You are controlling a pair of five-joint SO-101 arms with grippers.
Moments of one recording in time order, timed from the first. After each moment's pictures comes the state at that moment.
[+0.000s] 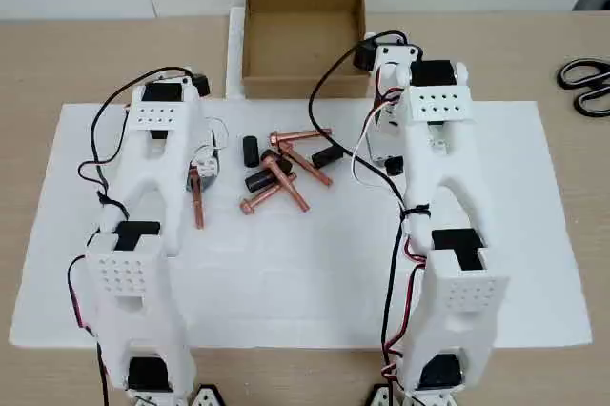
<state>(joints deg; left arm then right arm) -3.1 38.1 -19.6 90.1 16.6 -6.7 26.3 -25.6 90.8 5.8</state>
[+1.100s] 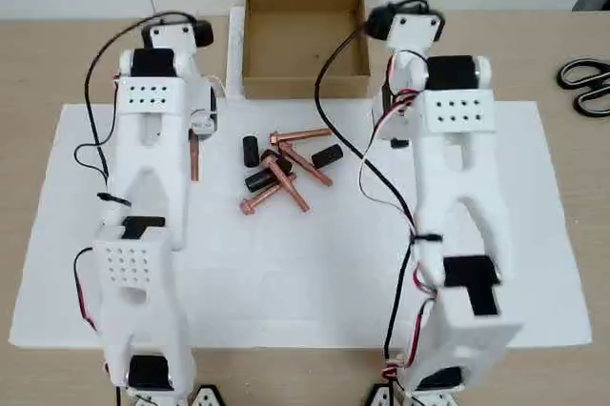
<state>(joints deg) -2.8 39.5 -47.9 99.4 10.9 -7.1 11.2 -22.2 87.9 1.3</state>
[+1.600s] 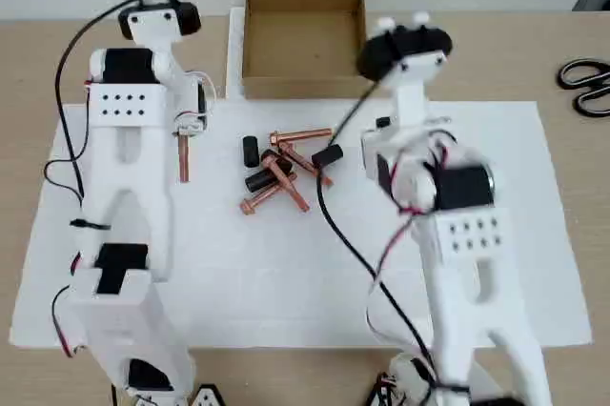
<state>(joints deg) -2.9 18.5 -29.7 99.6 10.9 -11.7 -33.4 25.5 60.7 1.5</state>
